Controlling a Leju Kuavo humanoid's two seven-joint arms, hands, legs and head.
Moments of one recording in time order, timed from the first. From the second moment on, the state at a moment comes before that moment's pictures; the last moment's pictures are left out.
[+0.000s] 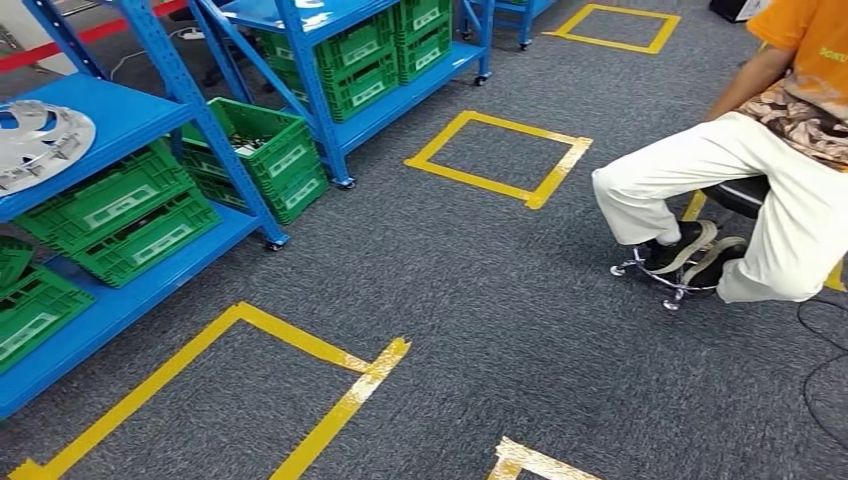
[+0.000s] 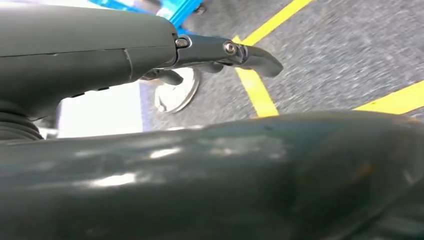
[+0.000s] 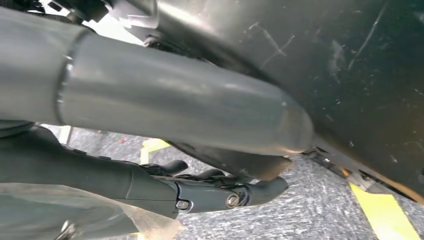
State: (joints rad) left arm -0.05 -0.11 -0.57 -0.18 -0.69 0.42 0.08; right arm -0.07 0.19 -0.42 -0.20 0.95 0.19 0.12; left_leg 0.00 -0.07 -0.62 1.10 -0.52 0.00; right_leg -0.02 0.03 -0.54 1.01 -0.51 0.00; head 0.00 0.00
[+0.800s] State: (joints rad) left arm -0.06 -0.13 -0.57 -0.18 -0.69 0.42 0.09; right arm -0.07 0.19 -0.43 -0.20 0.94 0.19 0.11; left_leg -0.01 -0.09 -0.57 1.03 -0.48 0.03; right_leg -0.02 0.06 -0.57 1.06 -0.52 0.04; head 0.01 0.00
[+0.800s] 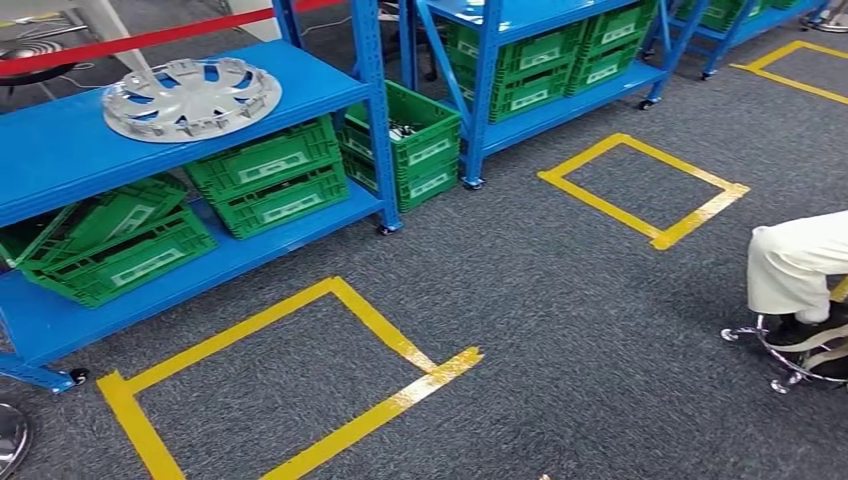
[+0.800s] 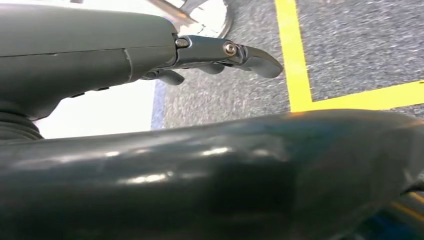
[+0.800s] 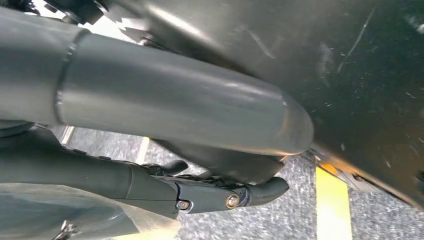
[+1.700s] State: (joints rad) left arm -0.06 -0.13 -0.57 -0.18 -0.69 0.42 0.09; right arm -0.07 0.19 -0.43 -0.20 0.95 0.19 0.12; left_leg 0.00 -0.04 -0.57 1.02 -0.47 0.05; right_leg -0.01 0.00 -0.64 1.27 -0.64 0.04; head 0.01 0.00
